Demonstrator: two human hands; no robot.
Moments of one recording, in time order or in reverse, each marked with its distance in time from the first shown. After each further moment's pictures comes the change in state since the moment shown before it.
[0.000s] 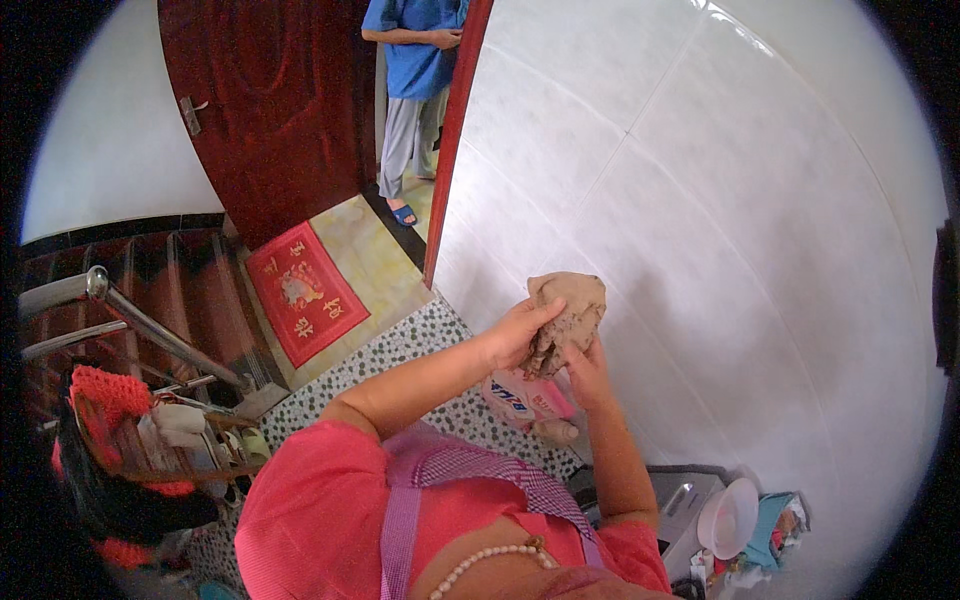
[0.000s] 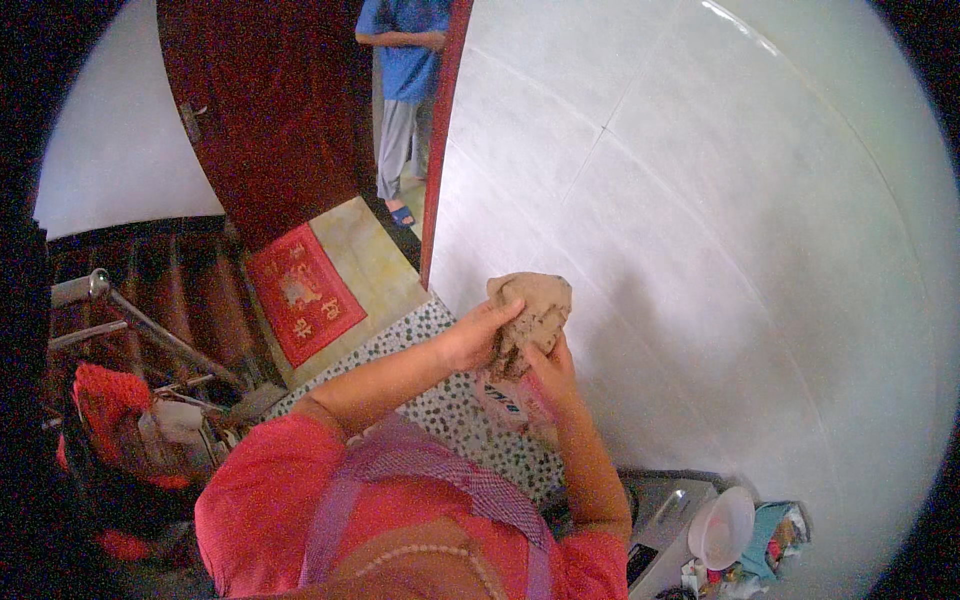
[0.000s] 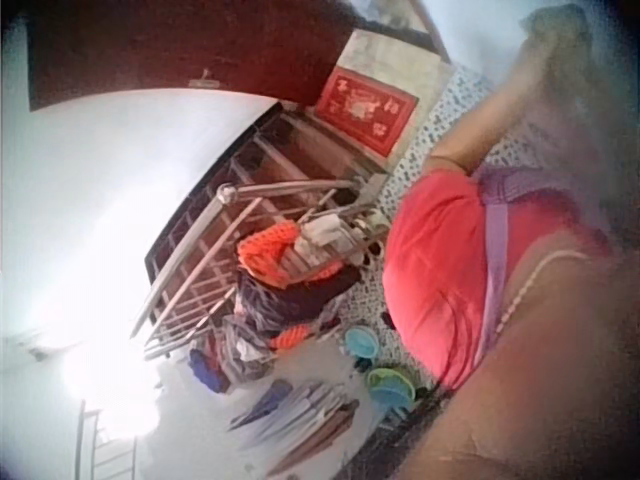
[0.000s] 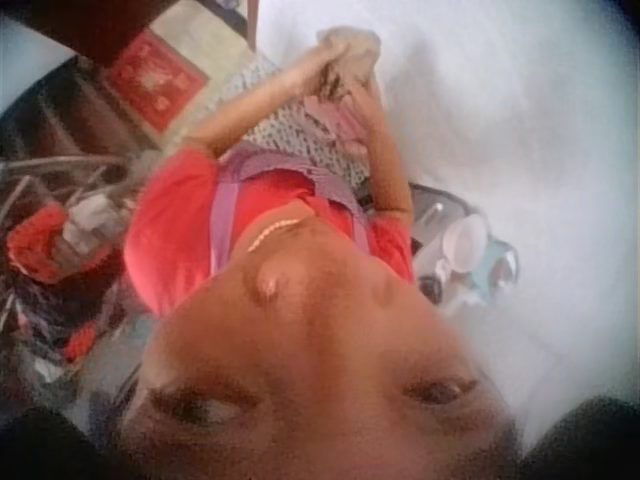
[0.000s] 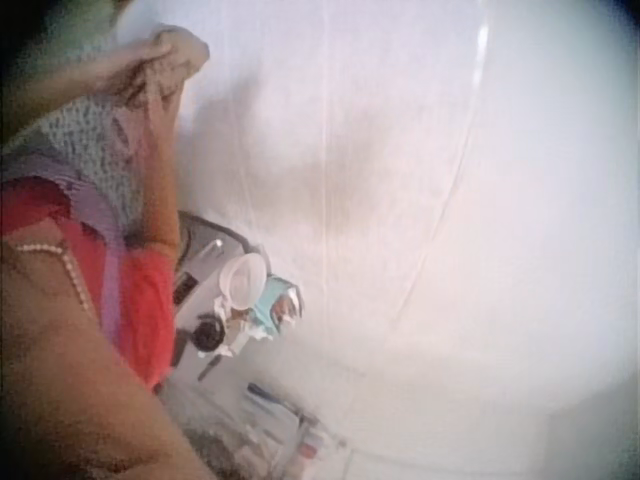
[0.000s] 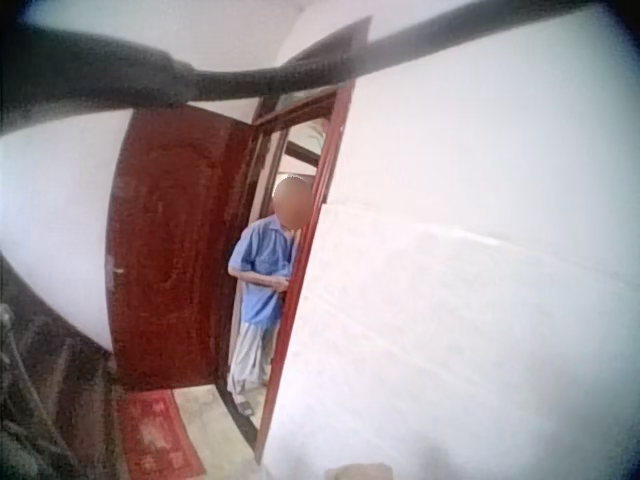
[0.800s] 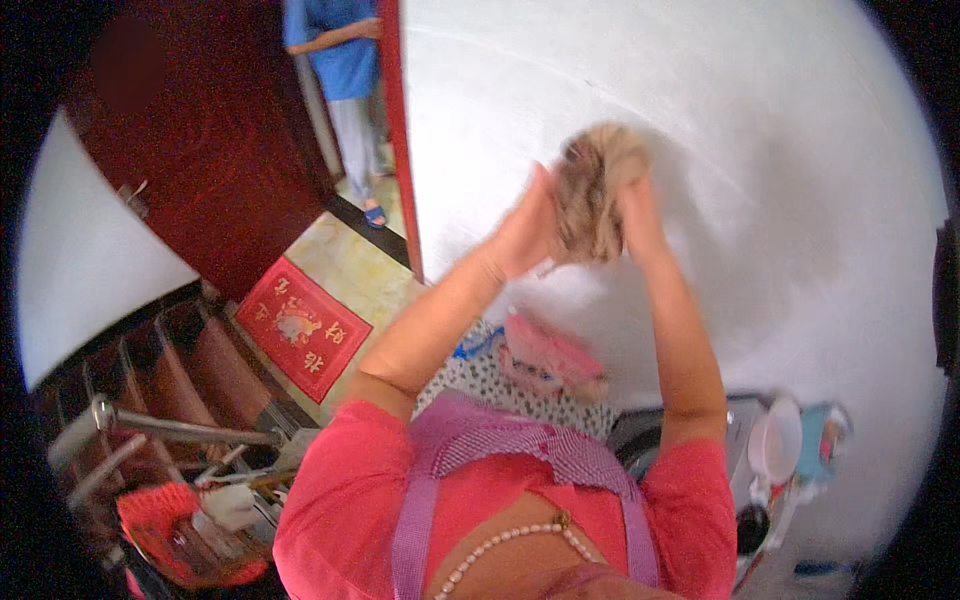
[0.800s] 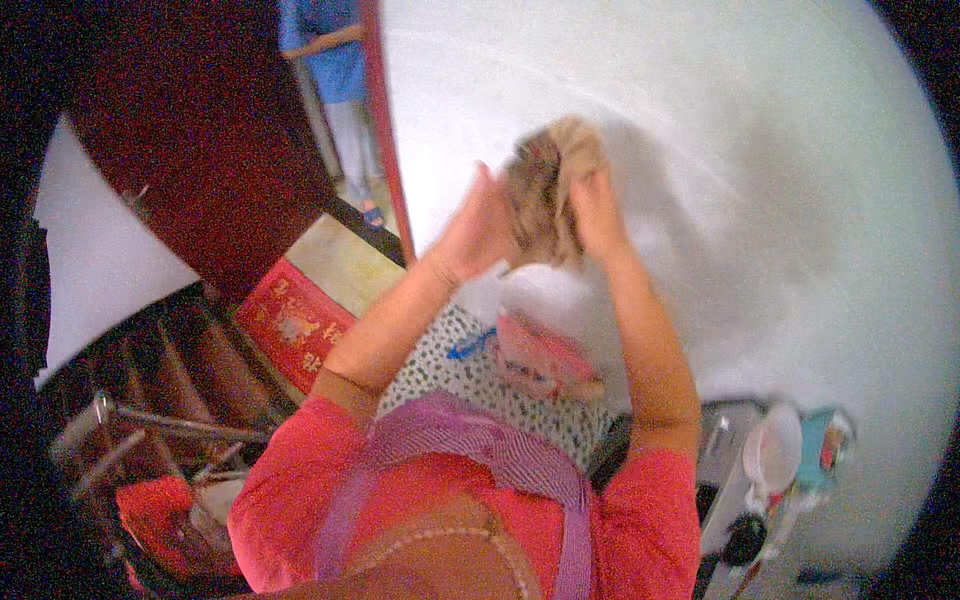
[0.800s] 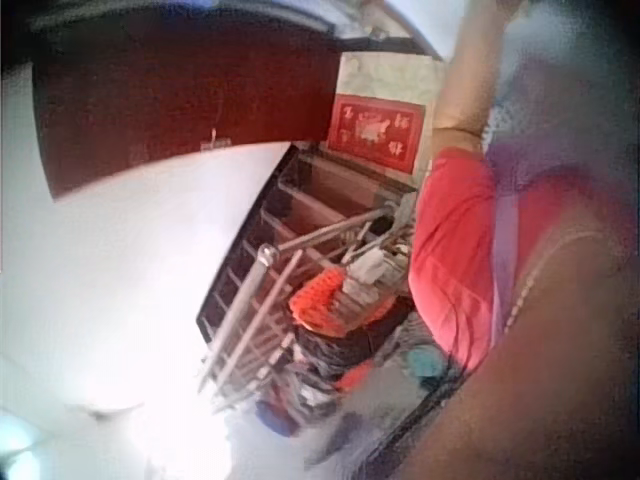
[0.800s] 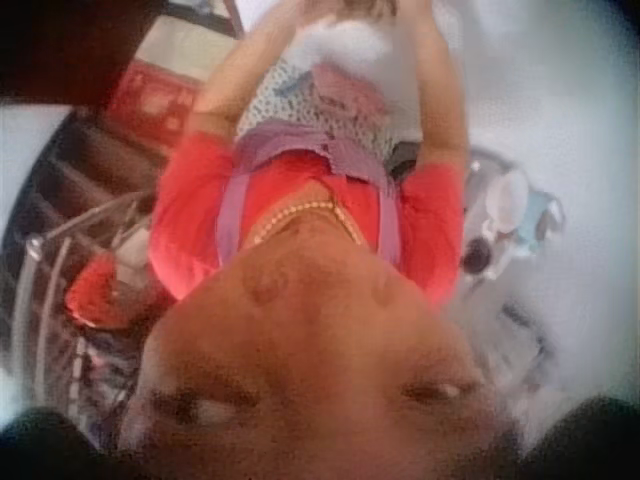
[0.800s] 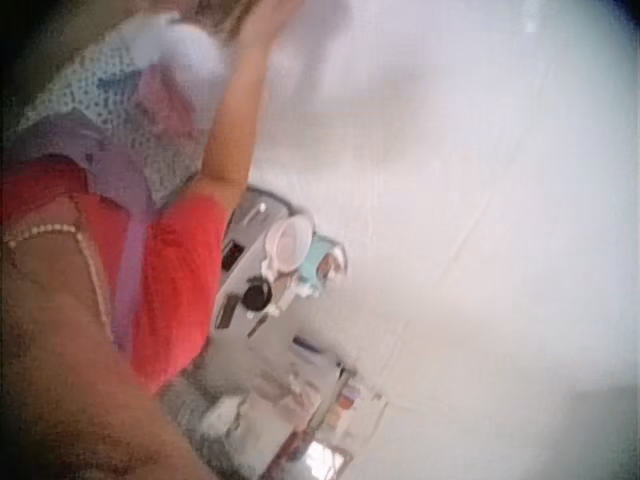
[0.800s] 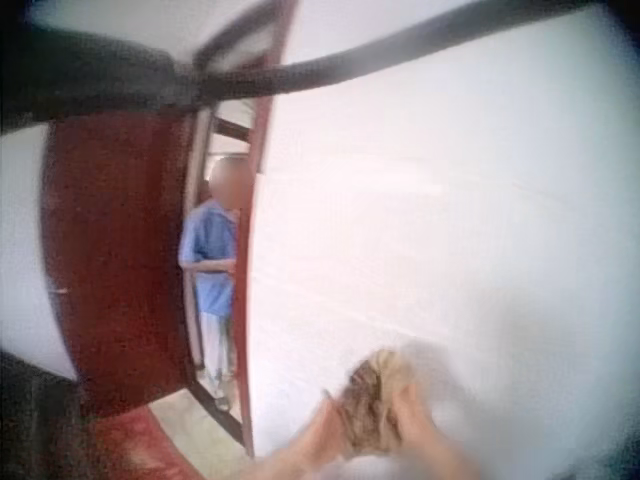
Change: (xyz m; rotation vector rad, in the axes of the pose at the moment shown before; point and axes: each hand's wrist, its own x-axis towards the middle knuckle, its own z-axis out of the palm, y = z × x) left_hand 0.081 0.082 0.038 0.198 -0.407 0.118; right_hand 0.124 -0.105 -0.028 -0.530 0.194 -0.443
